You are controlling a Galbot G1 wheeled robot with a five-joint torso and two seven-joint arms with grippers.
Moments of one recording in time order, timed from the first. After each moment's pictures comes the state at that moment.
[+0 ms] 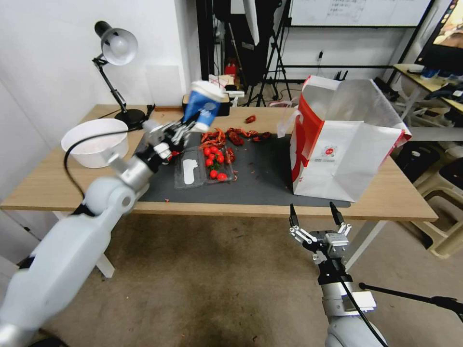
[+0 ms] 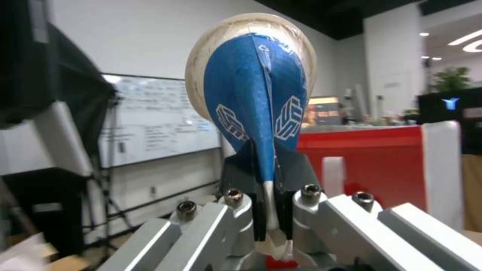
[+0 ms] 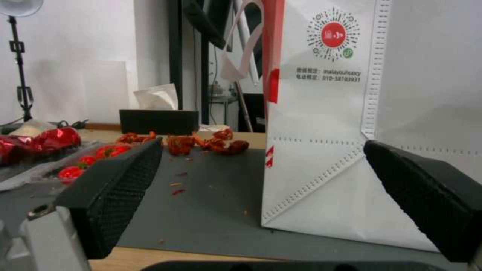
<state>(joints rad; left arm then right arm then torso) 0.65 -0.87 -0.08 -1.74 -0.90 -0.11 0.39 -1.63 1.19 0.31 2.09 0.11 0.35 0.31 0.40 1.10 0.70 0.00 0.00</state>
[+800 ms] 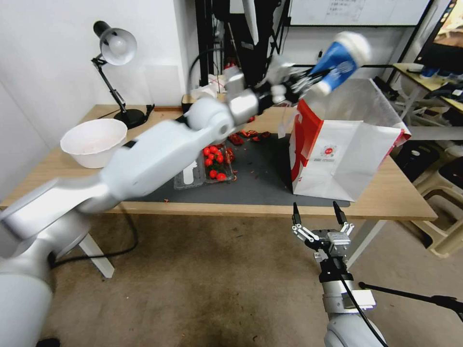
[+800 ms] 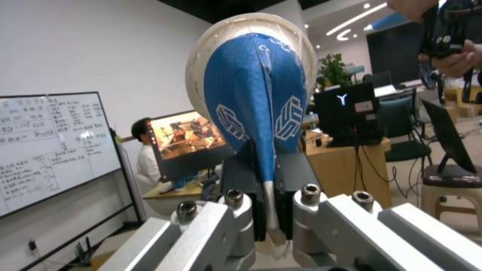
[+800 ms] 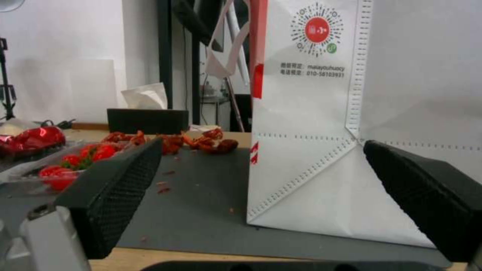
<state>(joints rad) -0.19 -1.28 0.64 -1.32 -1.10 -0.06 0.34 -1.63 1.21 0.33 2.07 0.09 0.36 0.32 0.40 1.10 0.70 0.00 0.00</state>
